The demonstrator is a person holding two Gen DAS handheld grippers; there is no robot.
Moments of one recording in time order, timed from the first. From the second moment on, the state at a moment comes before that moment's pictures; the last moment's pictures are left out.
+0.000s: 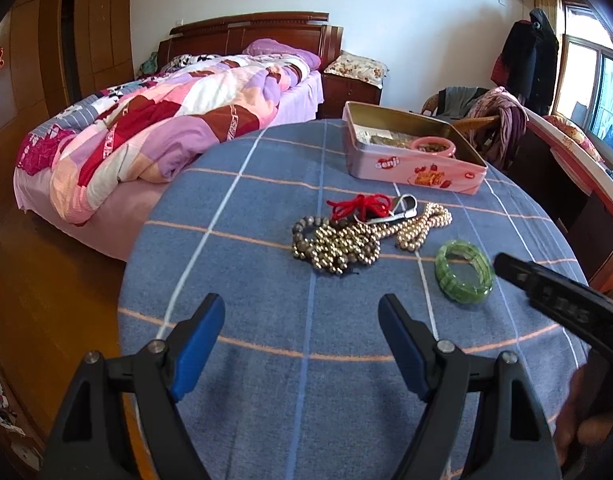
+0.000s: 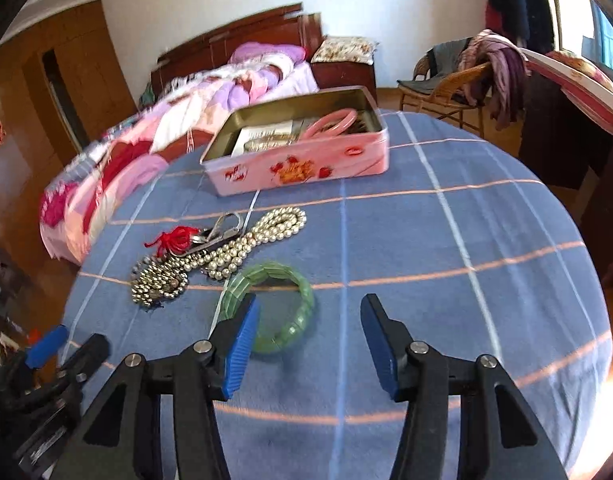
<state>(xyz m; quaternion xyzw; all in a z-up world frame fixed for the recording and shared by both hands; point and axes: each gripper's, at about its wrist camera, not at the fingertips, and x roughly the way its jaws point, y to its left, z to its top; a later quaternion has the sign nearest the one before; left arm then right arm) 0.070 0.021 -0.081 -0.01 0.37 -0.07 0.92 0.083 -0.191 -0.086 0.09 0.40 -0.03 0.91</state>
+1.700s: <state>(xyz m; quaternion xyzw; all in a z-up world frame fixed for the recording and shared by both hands) 0.101 0.023 -0.031 -0.10 0.32 -0.26 0.91 0.056 -0.228 -0.046 0.18 0.32 -0.05 0.93</state>
